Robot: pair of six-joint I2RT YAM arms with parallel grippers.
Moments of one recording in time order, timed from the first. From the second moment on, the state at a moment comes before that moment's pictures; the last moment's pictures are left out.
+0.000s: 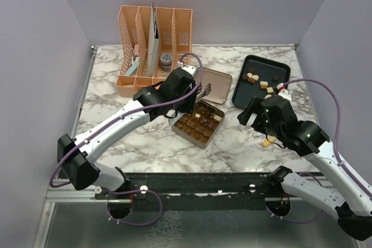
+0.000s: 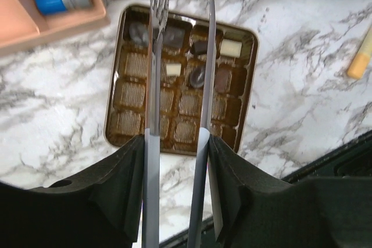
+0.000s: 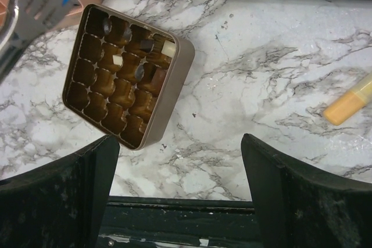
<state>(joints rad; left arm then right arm) -0.83 1.40 1.36 -0.76 -0.14 -0.43 0.65 0.82 1.00 -0.92 0.33 0.83</state>
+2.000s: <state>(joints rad) -0.95 2.33 1.93 -0.21 0.08 0.03 0.65 0.57 1.08 -0.78 0.53 0.89</state>
